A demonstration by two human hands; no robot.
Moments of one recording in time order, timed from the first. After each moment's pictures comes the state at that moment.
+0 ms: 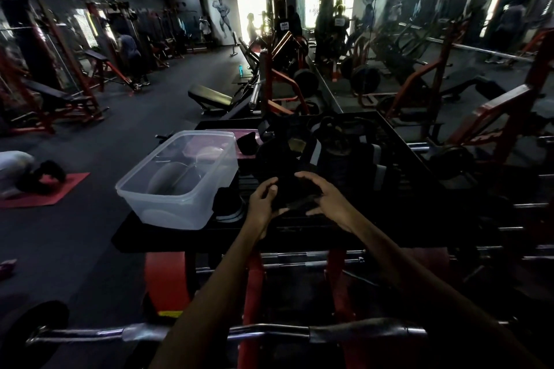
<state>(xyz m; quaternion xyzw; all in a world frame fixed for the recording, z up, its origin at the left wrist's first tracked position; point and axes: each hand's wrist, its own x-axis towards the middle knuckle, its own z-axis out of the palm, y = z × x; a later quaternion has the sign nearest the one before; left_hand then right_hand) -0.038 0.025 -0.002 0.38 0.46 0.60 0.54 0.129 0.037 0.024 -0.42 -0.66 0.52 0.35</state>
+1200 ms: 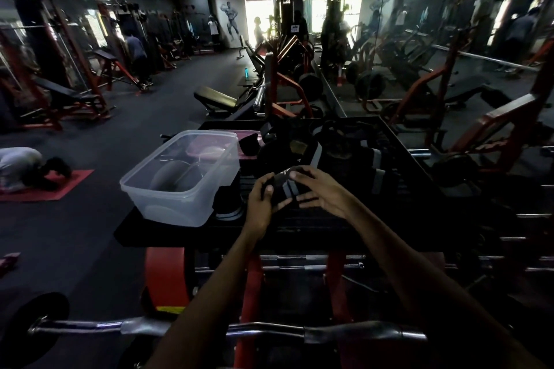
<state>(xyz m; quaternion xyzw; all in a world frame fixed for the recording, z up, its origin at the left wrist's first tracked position) -0.030 0.012 0.005 0.45 0.42 0.64 0.46 0.117 0.046 0.052 -0.43 -0.56 0.62 0.34</state>
